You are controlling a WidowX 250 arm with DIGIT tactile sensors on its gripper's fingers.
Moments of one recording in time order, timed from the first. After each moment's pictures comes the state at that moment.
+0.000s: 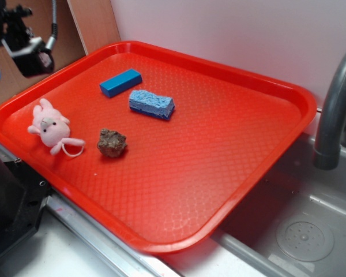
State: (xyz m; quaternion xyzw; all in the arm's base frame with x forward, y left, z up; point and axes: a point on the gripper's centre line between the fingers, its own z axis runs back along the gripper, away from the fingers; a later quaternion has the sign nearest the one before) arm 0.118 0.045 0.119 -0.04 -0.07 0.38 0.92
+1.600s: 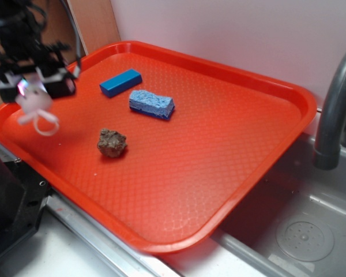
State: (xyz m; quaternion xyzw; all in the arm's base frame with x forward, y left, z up) arm 0.145 0.067 0.099 -0.03 -0.03 0.34 0.94
